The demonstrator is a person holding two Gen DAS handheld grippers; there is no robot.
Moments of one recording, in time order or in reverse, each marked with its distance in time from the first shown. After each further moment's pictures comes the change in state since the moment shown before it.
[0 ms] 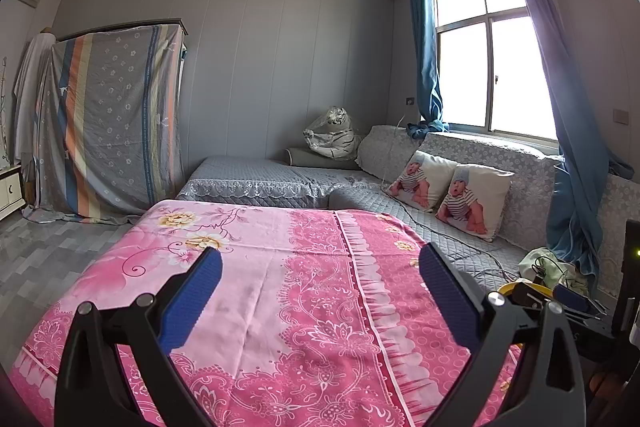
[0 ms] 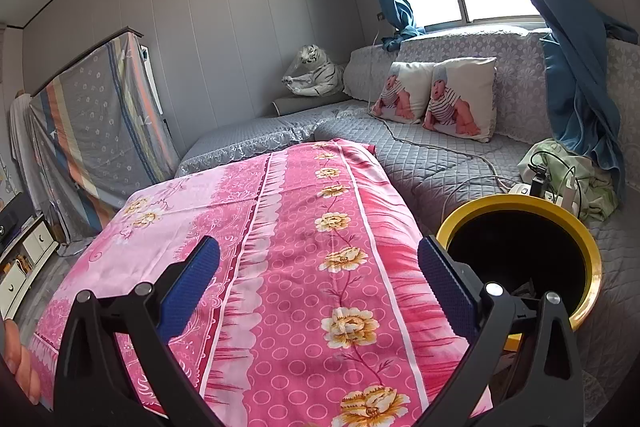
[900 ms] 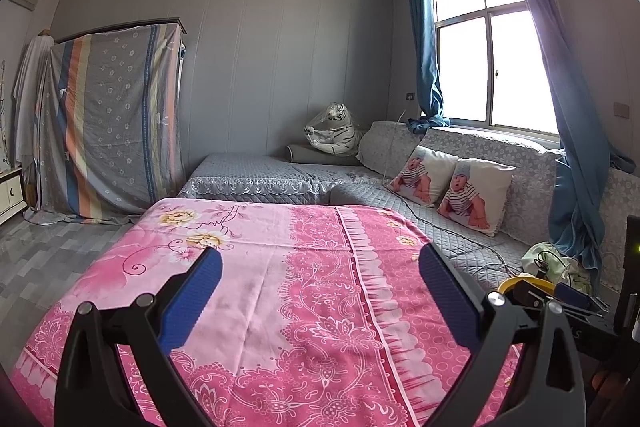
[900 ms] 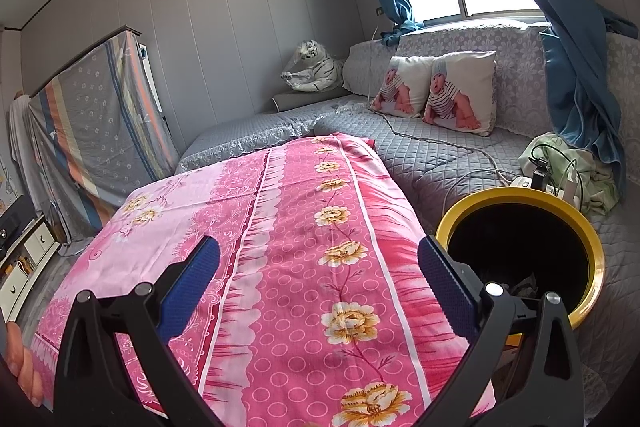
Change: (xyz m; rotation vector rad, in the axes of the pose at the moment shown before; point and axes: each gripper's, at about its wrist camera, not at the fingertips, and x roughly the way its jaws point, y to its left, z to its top) left arm 0.005 0.002 -0.004 0.016 0.013 0.004; right arm 0.003 -0.002 -0.005 0.008 0.016 0.001
